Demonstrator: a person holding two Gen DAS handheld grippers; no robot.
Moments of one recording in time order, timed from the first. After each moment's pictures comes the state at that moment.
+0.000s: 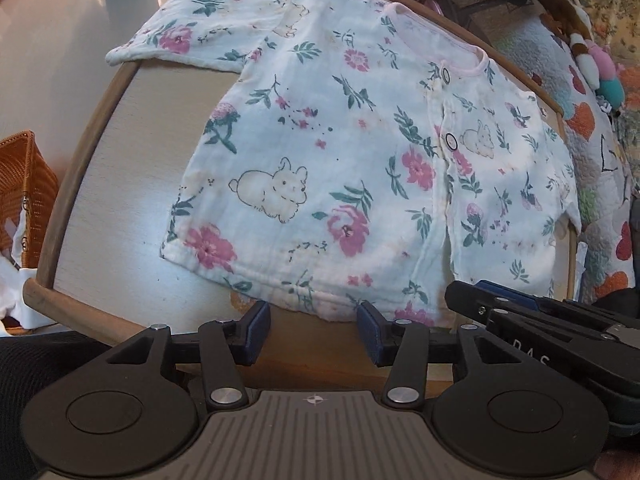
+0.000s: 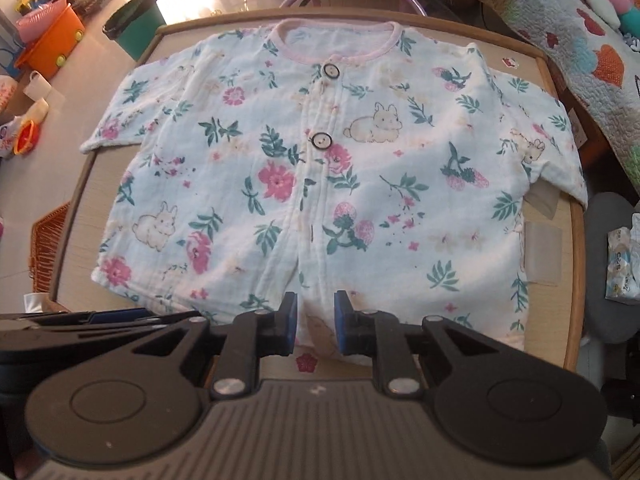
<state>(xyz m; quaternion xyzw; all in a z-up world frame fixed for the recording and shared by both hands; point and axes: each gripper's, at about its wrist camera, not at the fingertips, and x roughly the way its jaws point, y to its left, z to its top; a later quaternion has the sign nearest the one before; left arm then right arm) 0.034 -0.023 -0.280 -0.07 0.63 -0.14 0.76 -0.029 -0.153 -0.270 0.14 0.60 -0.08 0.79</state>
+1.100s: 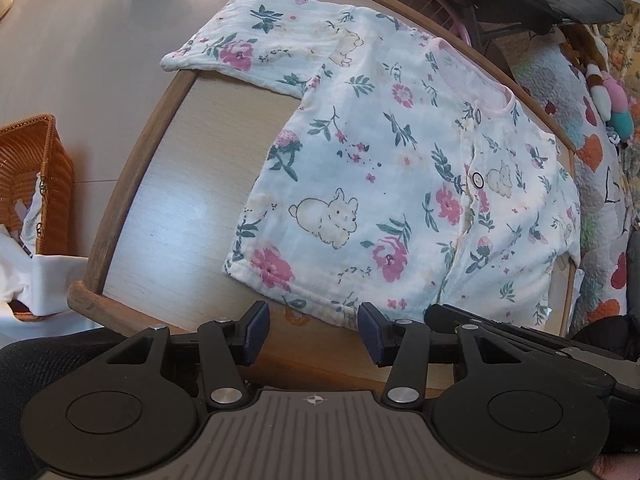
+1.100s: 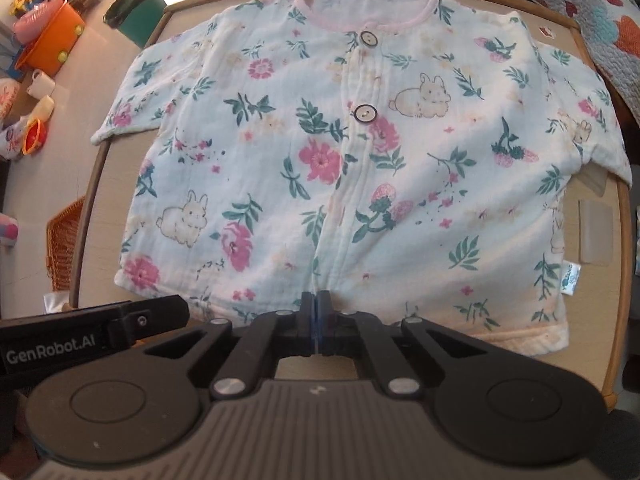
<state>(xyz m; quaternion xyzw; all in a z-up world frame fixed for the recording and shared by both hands) 0.051 0.015 -0.265 -0.10 0.64 -0.11 0.75 -0.010 -0.144 -0.285 0.19 0.61 -0.06 0.76</state>
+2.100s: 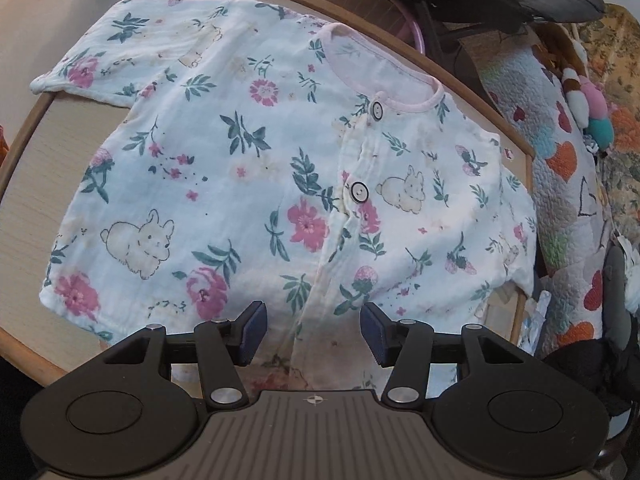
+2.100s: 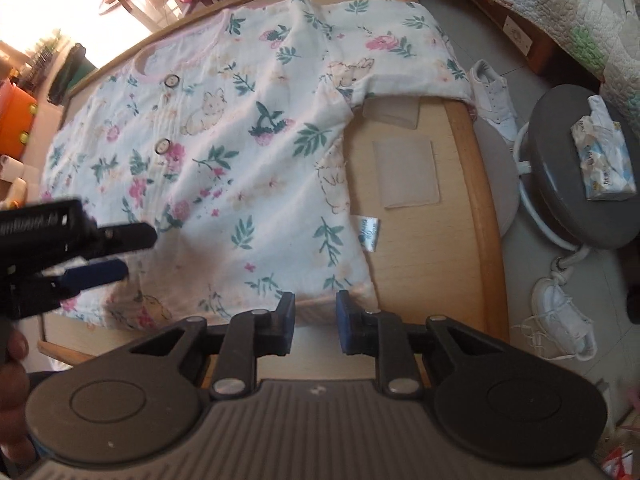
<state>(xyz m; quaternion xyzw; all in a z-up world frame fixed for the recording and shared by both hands) 0.061 -0.096 -0.271 -0.13 0.62 -0.13 0.76 -0.079 -0.267 -0.287 0.26 0.59 -0.15 0.75</state>
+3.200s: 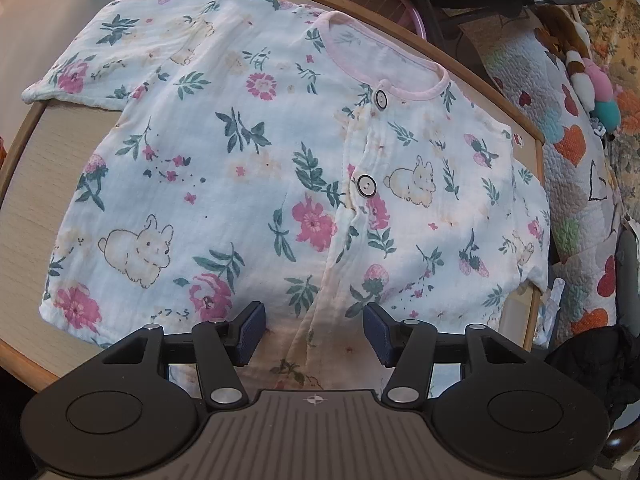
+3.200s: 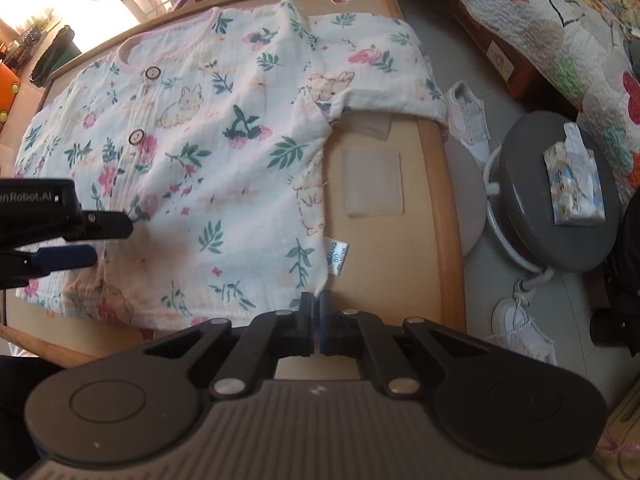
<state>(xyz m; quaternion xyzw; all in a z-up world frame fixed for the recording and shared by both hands) 0.066 -0.101 -0.276 -0.10 0.63 -0.13 0.76 -0.083 -0.275 -0.286 0.21 0.60 -0.17 0.76</state>
